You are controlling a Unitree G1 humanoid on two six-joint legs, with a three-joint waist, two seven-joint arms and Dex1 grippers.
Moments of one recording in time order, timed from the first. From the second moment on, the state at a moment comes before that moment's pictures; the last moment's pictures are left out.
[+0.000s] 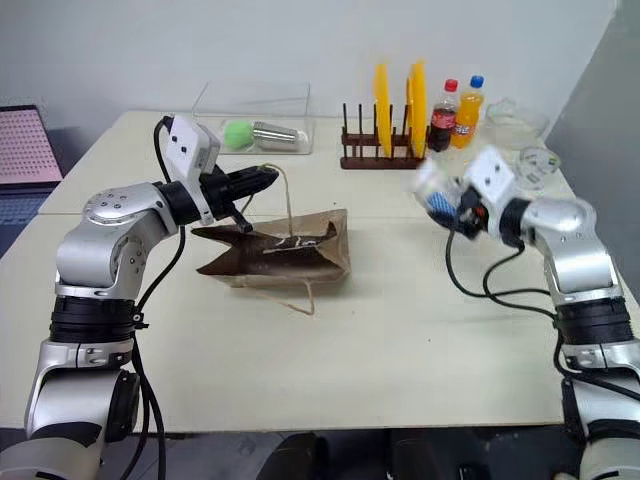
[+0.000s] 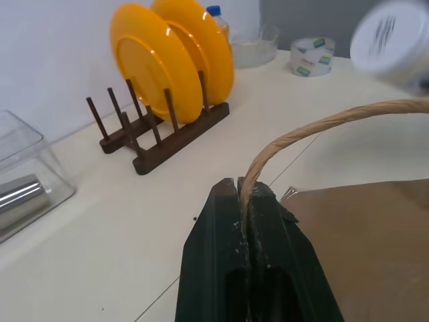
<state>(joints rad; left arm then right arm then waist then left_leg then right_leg) -0.79 0.62 0.05 0.14 -0.34 0.49 -0.82 -0.72 -0.75 0.12 0.26 0.05 0.27 0.91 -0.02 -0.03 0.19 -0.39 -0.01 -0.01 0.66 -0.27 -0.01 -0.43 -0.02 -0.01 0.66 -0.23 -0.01</state>
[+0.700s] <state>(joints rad) -0.78 0.61 0.05 0.13 -0.33 0.49 -0.83 -0.78 -0.76 0.27 0.59 -0.13 0.07 1.10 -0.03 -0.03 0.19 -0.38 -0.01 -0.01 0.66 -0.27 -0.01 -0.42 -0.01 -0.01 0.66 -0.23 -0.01</state>
